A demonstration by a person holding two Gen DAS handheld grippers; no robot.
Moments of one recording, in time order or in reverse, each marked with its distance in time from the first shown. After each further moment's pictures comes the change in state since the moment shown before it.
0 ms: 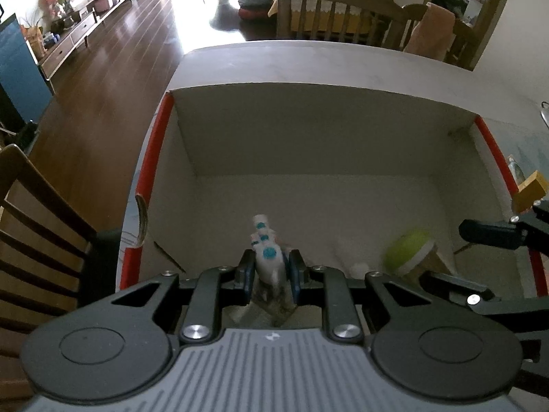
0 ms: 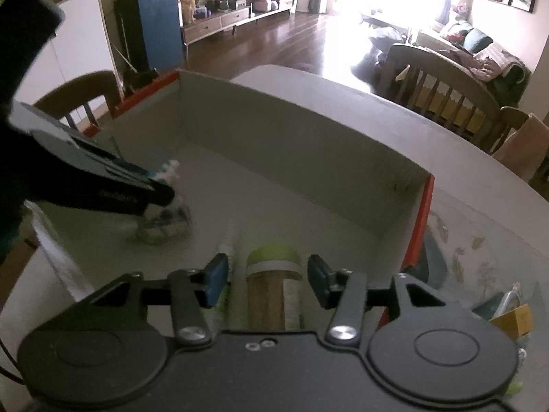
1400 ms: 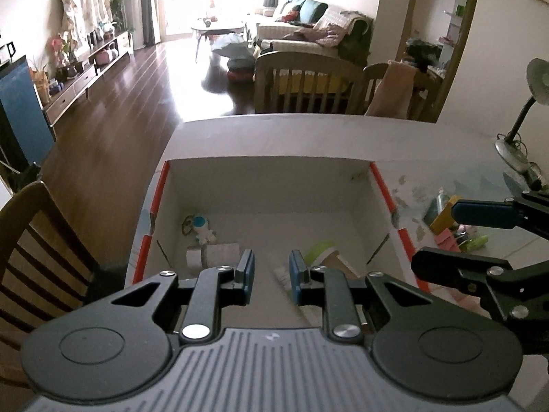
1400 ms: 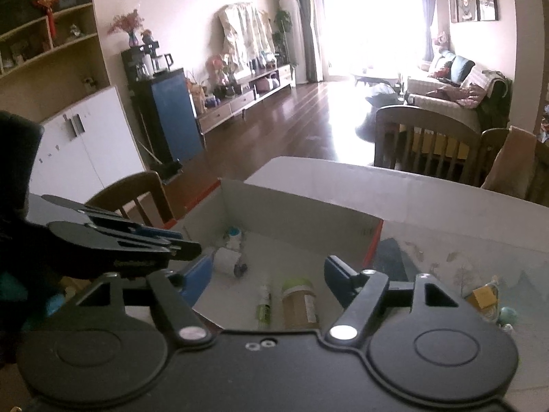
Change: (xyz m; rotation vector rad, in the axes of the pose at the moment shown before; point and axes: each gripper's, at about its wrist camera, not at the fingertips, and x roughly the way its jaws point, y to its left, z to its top) left arm -0.131 -0.048 -0.034 0.015 -0.230 -0.034; right arm -0.144 -0.024 -0.025 0.140 -0.295 0.111
